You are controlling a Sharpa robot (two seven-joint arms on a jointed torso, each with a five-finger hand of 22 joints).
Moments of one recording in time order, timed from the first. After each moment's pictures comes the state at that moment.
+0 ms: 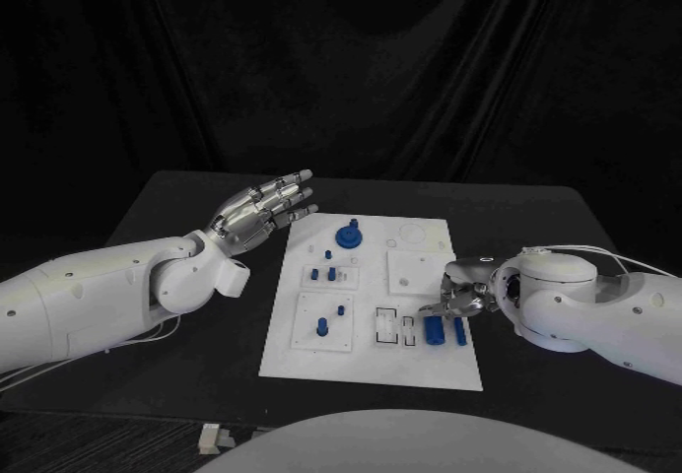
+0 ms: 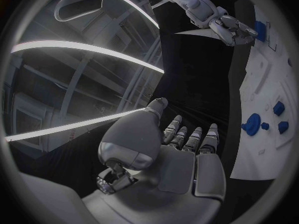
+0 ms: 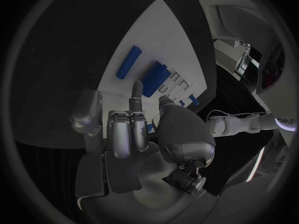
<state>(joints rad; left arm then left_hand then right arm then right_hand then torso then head) 1.15 -0.86 -0.21 1.38 -0.04 0.26 0.64 1.23 0.27 -0.04 -0.01 0.55 0.26 0.10 0.09 0.04 0.00 0.07 0.01 0.00 0.00 0.20 0.02 0.01 0.16 0.04 0.29 0.01 0.08 1.16 -0.96 -0.21 1.76 -1.47 0.06 -0.51 0.90 0.02 -0.02 0.27 0.12 1.11 0.02 0.35 0.67 1.47 -0.05 1.57 1.31 1.47 -0.12 1.57 1.31 0.10 1.47 -0.01 1.02 1.31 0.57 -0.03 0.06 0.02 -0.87</state>
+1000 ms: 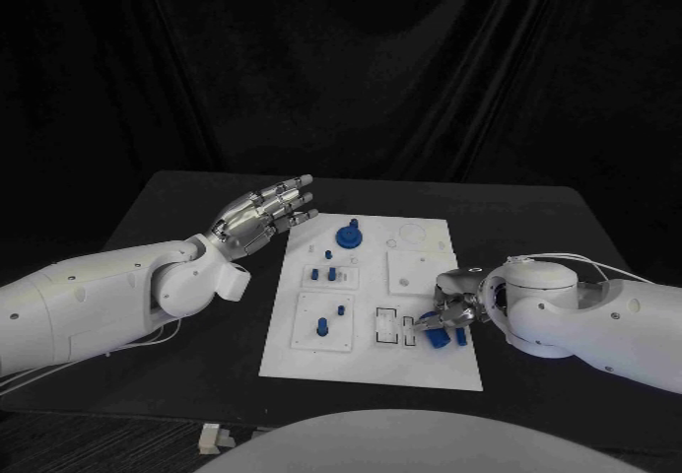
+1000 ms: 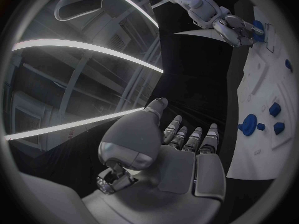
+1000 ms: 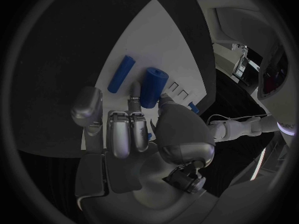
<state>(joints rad) 1.13 -0.86 -0.21 1.38 -0.04 0.27 0.63 1.23 0.27 -0.03 -0.01 0.55 0.26 0.10 0.09 0.04 0.00 0.07 0.01 0.00 0.00 0.20 0.02 0.01 0.16 0.04 0.29 0.01 0.08 1.13 -0.91 -0.21 1.73 -1.47 0.10 -0.51 0.96 0.00 -0.05 0.26 0.16 1.08 0.04 0.28 0.67 1.47 -0.04 1.57 1.31 1.47 -0.10 1.56 1.31 0.10 1.46 0.00 0.96 1.31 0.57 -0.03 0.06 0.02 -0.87</state>
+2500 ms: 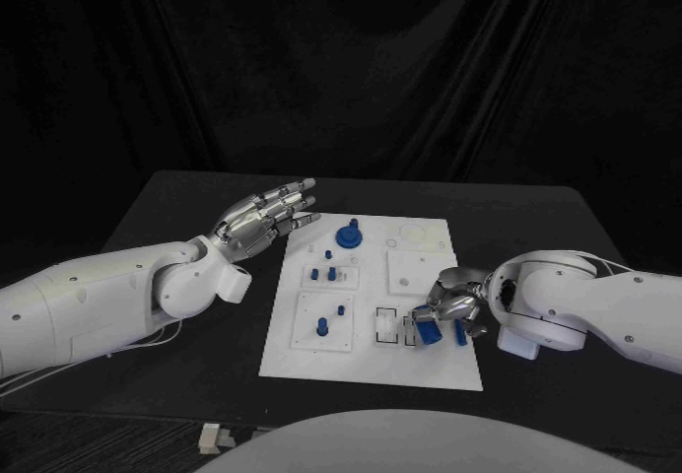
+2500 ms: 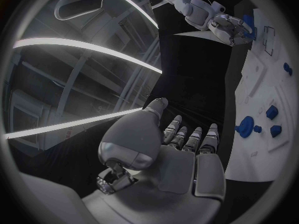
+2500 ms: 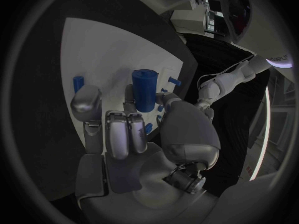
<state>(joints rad) 1.13 -0.86 -0.21 1.38 -0.04 0.27 0.62 1.22 0.28 -0.03 -0.01 0.55 0.26 0.10 0.09 0.04 0.00 0.07 0.01 0.00 0.00 0.20 0.02 0.01 0.16 0.04 0.29 0.01 0.09 1.17 -0.95 -0.21 1.78 -0.94 -0.01 -0.52 0.95 -0.05 0.14 0.22 1.03 0.95 0.05 0.33 0.84 1.47 -0.03 1.57 1.31 1.47 -0.09 1.54 1.31 0.10 1.45 0.01 0.91 1.31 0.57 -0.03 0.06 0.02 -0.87</state>
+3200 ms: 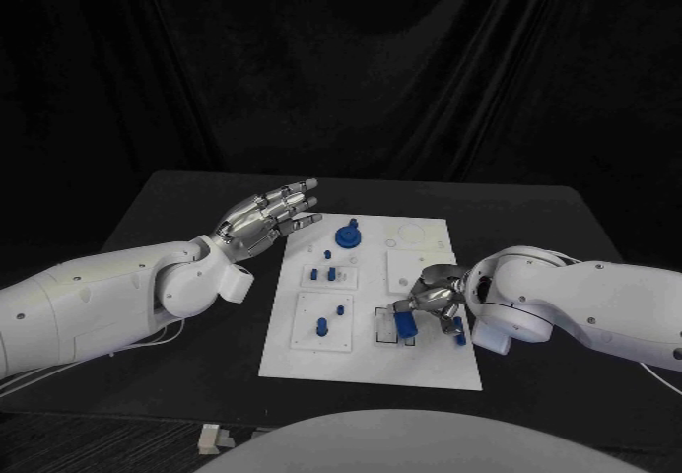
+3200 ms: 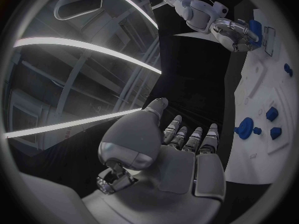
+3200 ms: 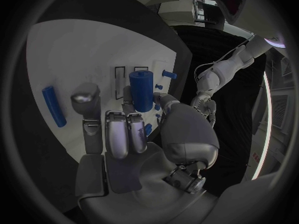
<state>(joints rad) 1.13 -0.84 -0.21 1.37 -0.04 0.28 0.61 1.22 0.28 -0.03 -0.02 0.55 0.26 0.10 0.09 0.04 0.00 0.07 0.01 0.00 0.00 0.21 0.02 0.01 0.16 0.04 0.29 0.02 0.09 1.16 -0.85 -0.21 1.70 -0.81 -0.06 -0.52 0.89 -0.02 0.27 0.08 0.70 0.89 0.07 0.32 0.80 1.46 -0.01 1.57 1.31 1.46 -0.08 1.53 1.31 0.12 1.43 0.03 0.84 1.31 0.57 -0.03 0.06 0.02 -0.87</state>
